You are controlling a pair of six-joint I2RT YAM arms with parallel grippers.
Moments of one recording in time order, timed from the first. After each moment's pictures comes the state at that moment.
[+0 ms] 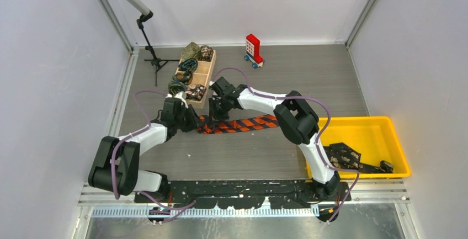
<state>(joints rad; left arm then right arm) -0.23 1.36 0.51 0.04 0.26 -0.61 0.83 2.22 1.66 -0.44 -0.39 0.70</state>
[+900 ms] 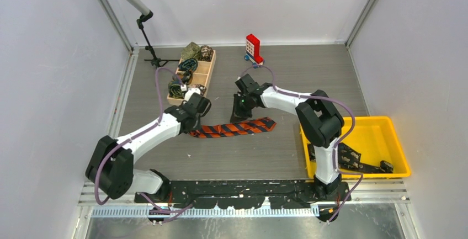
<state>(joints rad) -0.57 1.31 0.80 -0.55 -0.44 -0.50 0.69 2.01 1.39 -0.43 -0.28 0.74</state>
